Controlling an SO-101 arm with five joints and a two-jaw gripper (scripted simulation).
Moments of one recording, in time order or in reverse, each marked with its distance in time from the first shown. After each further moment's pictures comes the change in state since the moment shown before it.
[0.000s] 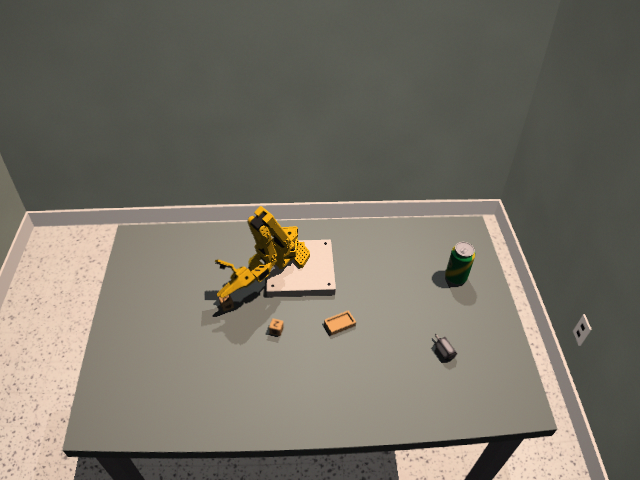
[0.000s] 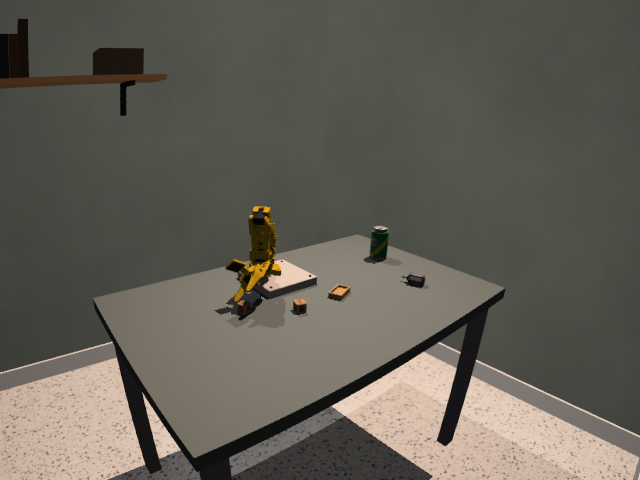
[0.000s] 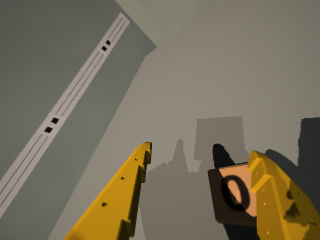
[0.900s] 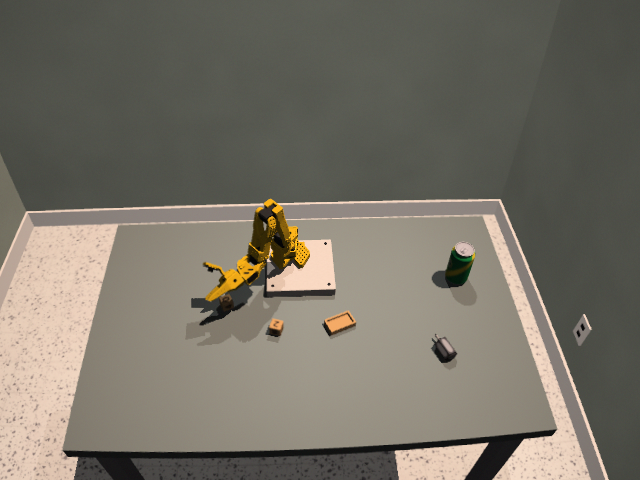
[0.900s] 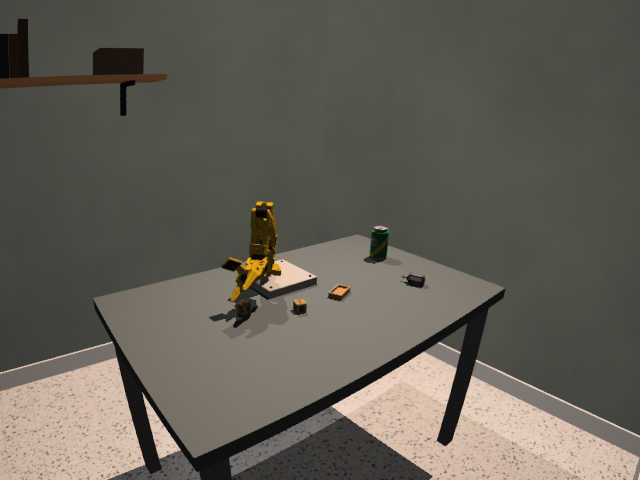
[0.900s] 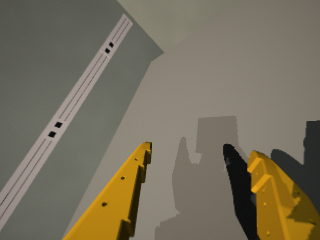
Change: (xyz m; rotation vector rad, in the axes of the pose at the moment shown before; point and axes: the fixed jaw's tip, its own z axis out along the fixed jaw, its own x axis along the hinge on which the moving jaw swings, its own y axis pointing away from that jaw) arm -0.016 0.021 0.032 -0.010 0.005 0.008
